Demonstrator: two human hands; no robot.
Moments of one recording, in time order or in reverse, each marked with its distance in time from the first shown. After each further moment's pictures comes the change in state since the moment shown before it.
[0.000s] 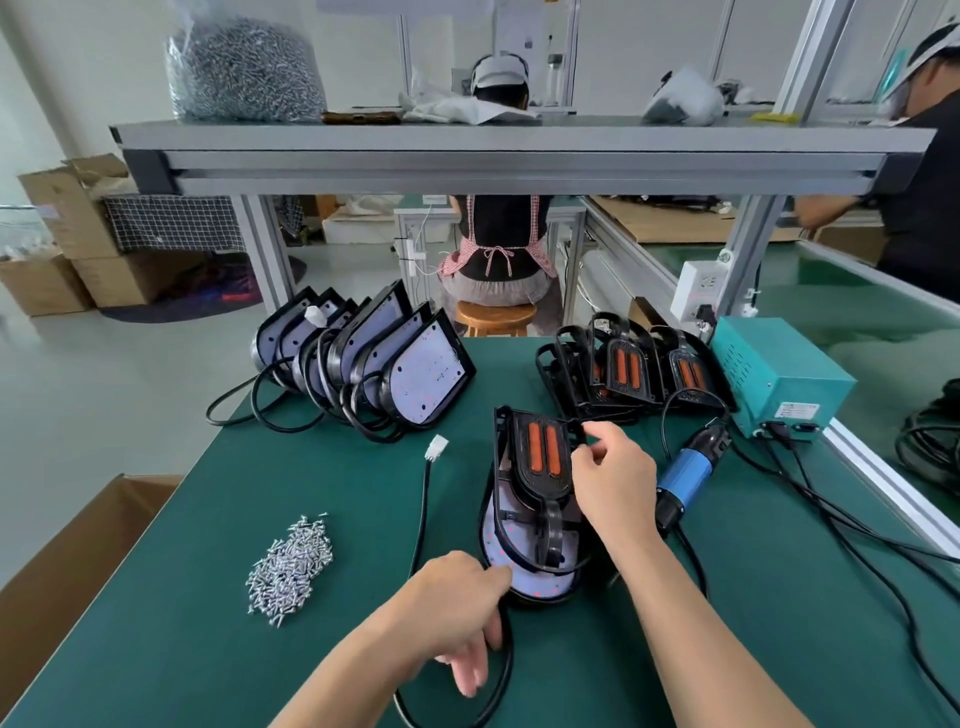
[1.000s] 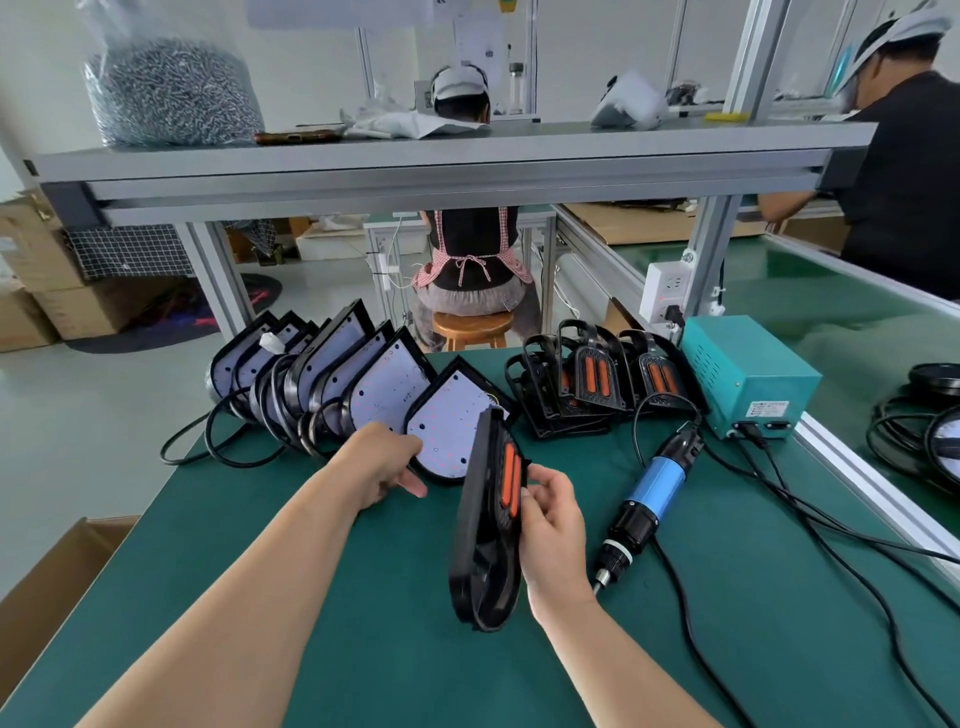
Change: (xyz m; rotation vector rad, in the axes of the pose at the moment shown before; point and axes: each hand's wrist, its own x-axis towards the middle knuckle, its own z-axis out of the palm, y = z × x) left_hand 0.098 0.048 -0.119 -0.173 0.446 -0.094; right_hand -0.036 0.017 0.051 0.839 -0.090 0.211
